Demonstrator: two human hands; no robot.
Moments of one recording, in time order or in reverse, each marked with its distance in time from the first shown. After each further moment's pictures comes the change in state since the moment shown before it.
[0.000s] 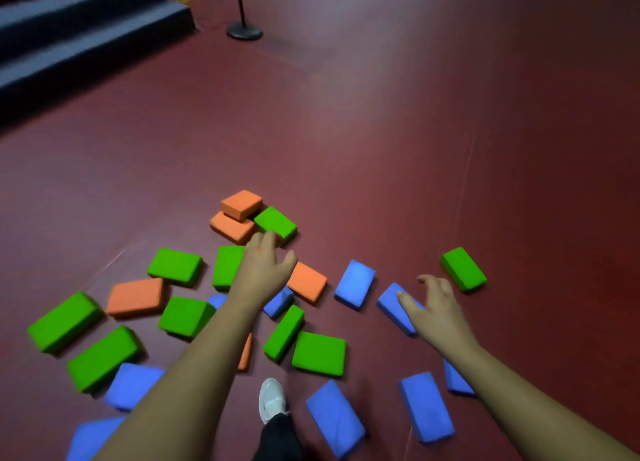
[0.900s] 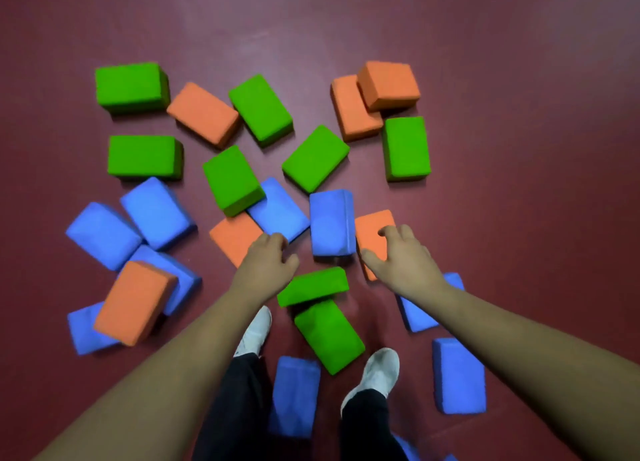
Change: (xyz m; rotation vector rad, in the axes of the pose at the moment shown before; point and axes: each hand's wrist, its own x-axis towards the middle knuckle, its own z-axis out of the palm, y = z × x) left_hand 0.143 -0.333 0.228 -0.096 -0.028 -0.841; right_hand 0.351 -0.133 0.397 -0.575 -0.742 -0.717
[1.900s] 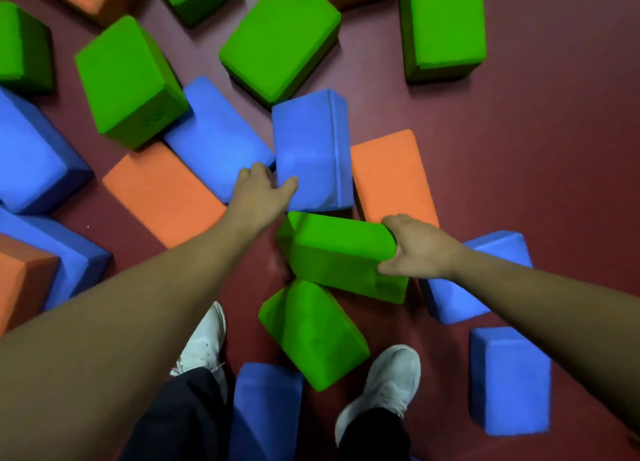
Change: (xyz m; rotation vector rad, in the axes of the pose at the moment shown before) left_hand 0.220 -0.086 0.252 -0.083 0.084 -0.172; right_hand 0.188 0.206 0.260 -0.069 -0.415 -0.230
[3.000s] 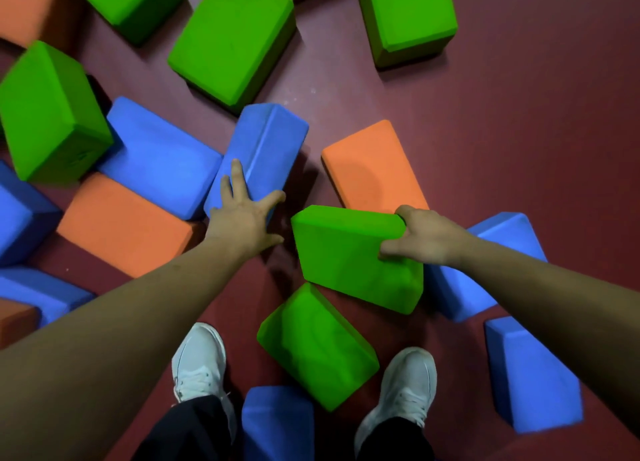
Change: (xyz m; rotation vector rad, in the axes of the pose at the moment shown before) left_hand 0.026 -0.018 0.032 0.718 -0.158 0.308; right_hand 0.013 0.036 0.000 0.247 0.064 0.299
